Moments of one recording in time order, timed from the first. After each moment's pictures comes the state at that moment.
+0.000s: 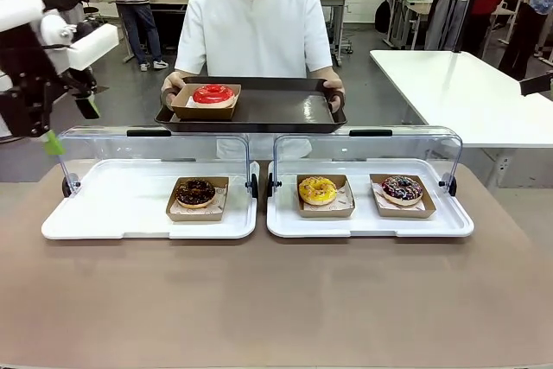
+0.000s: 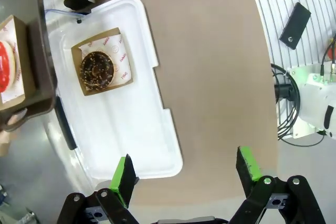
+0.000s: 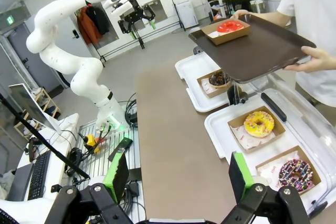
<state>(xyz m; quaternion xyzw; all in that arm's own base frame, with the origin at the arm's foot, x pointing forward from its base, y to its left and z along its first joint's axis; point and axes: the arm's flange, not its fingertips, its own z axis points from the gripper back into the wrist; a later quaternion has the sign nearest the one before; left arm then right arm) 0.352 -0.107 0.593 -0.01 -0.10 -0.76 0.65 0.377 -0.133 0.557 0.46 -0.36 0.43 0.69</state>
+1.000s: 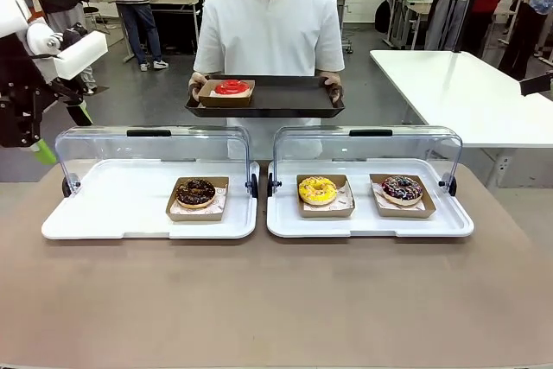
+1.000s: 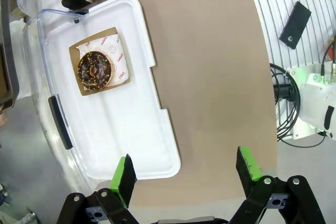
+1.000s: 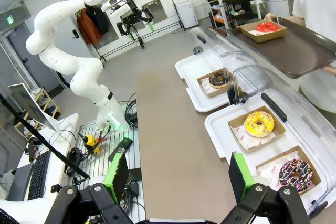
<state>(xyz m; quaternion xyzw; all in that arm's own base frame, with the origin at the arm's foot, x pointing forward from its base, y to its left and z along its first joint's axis) 0.345 -0.104 0.588 -0.01 -0.10 -0.76 0.65 0.377 -0.133 0.557 0.46 -0.36 0.43 0.69</state>
